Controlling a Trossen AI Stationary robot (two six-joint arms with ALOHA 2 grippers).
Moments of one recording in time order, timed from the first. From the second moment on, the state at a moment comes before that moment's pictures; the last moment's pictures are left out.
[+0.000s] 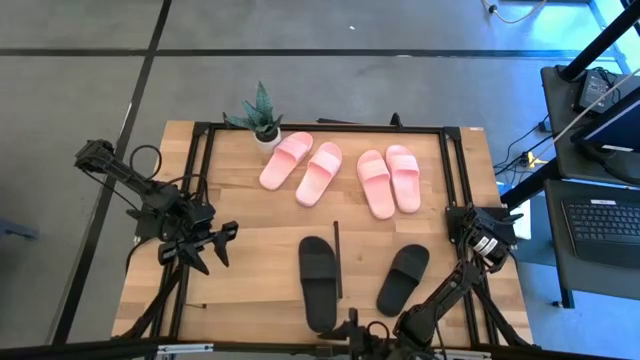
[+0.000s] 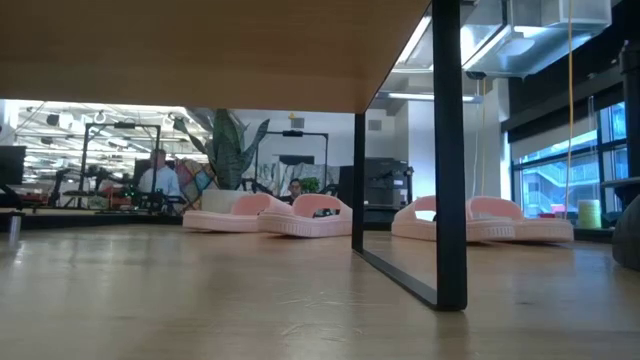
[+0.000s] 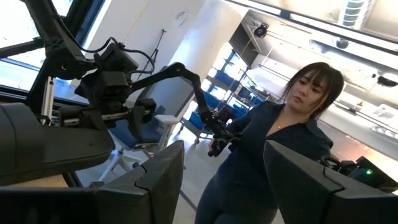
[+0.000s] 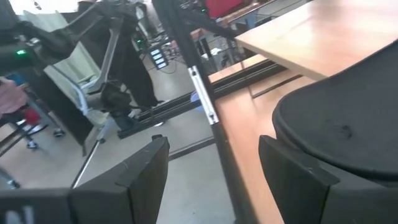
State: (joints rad) left arm -0.50 0.58 0.38 0.43 0.33 -0.64; right arm 0.88 2.18 1.48 0.51 0.88 0.59
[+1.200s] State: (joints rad) left arm -0.50 0.58 0.38 0.43 0.33 -0.65; right arm 0.87 2.18 1.48 0.47 0.94 0.70
